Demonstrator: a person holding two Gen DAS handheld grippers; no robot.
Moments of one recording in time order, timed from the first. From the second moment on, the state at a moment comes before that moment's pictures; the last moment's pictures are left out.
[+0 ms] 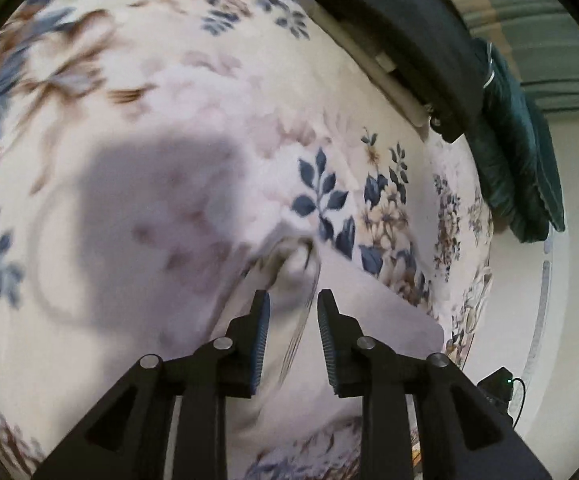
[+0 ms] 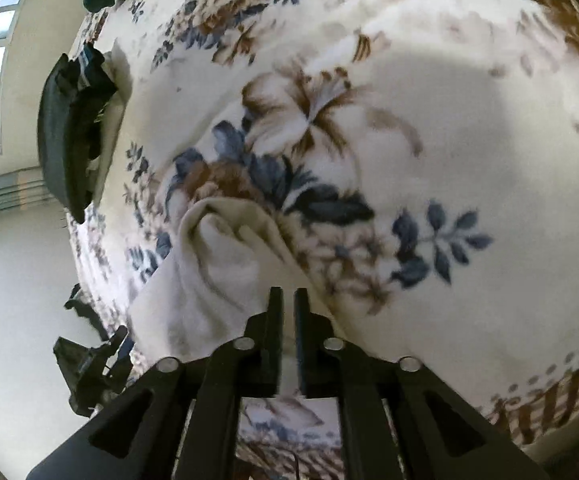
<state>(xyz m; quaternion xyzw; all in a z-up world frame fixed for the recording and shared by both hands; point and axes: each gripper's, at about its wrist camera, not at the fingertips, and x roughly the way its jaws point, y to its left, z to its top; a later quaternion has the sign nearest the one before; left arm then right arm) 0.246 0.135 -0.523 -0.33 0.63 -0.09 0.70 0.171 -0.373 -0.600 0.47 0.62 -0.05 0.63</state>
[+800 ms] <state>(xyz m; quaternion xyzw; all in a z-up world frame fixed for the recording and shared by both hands) 0.143 0.107 -0.505 -0.45 0.58 -0.08 0.68 0.121 -0.317 -0.593 0.46 0.62 -0.04 0.63</state>
